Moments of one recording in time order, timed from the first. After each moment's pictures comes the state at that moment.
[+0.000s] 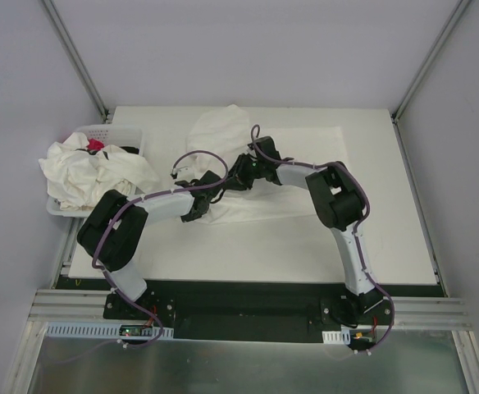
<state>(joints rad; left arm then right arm) -0.61 1.69 0.94 -0.59 -0.61 -0.94 0.55 2.31 1.56 0.01 -0.63 1.09</state>
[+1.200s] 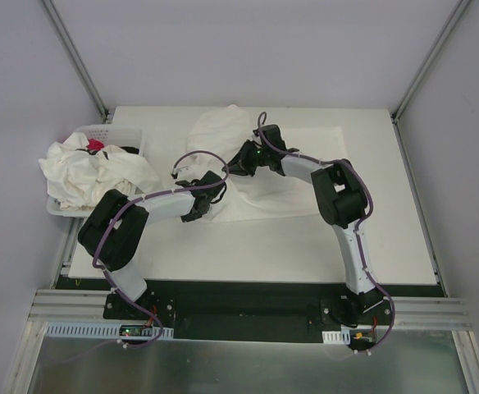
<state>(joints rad) -0.61 1.70 0.95 -0.60 -0.60 -0.94 0.51 2.32 1.66 0.01 -0.64 1.10</state>
